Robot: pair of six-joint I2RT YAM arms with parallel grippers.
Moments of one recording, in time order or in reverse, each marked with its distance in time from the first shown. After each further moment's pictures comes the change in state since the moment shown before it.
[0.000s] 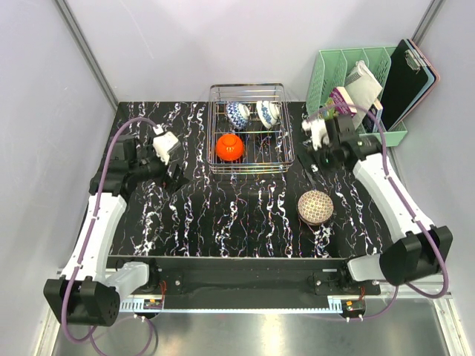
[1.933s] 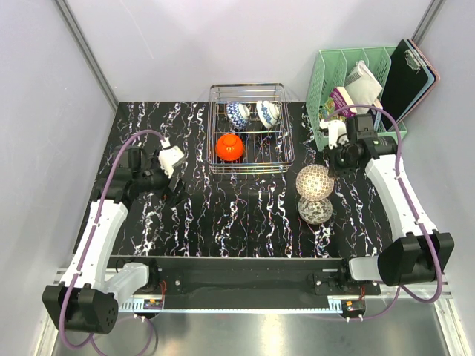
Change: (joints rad) left arm -0.032 -0.056 -0.066 -0.114 -0.006 0.093; right arm -0.175 -0.031 -0.067 -0.027 -0.081 -0.060
